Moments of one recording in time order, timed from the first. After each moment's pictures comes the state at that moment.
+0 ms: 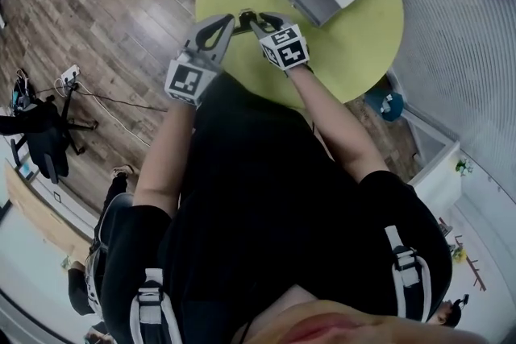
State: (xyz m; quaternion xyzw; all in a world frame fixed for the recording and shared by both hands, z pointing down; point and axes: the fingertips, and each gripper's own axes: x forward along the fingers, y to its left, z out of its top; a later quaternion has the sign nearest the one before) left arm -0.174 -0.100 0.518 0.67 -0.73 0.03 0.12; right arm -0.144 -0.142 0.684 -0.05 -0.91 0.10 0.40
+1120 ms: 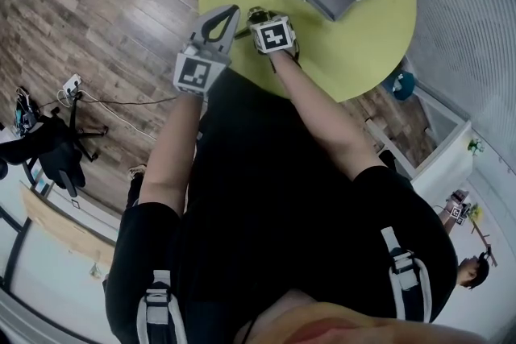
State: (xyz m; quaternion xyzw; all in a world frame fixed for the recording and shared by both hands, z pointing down) left arm -0.227 -0.123 0.581 0.70 -0.70 0.05 0.13; right arm -0.165 -0.133 0.803 0.08 -0.81 0.22 0.54
